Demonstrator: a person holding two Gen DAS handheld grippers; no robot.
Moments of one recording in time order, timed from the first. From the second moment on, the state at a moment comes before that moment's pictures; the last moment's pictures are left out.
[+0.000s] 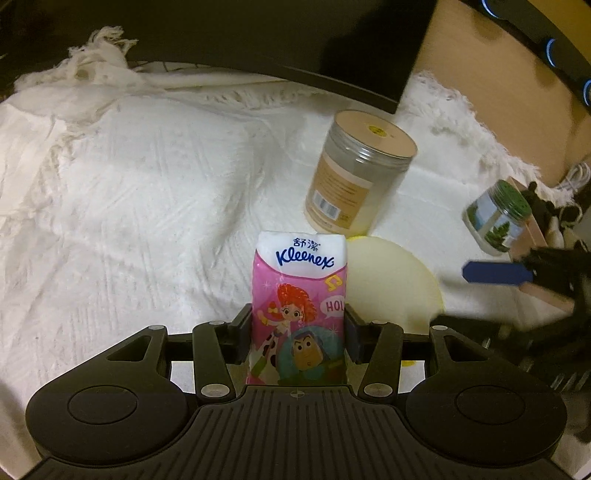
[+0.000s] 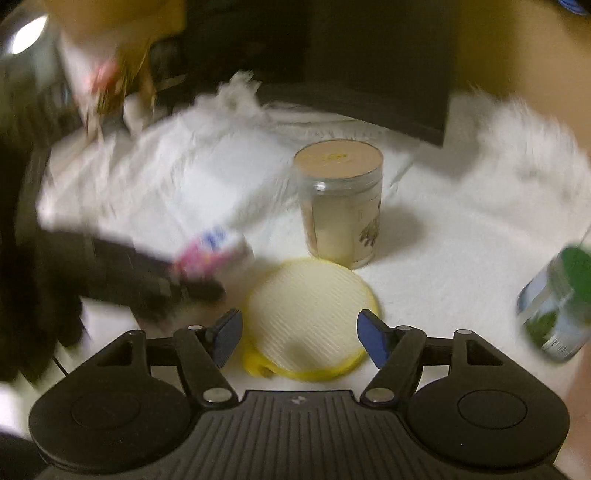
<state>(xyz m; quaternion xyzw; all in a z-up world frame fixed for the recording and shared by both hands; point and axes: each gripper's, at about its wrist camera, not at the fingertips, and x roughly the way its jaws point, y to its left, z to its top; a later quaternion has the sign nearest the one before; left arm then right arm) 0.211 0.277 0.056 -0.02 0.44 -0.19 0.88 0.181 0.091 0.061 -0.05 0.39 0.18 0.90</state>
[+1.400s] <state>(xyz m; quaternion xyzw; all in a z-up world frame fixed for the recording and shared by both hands) 0.221 0.228 0.128 0.00 0.36 -0.29 0.89 0.204 -0.011 0.130 0.22 0.39 0.11 0.89</state>
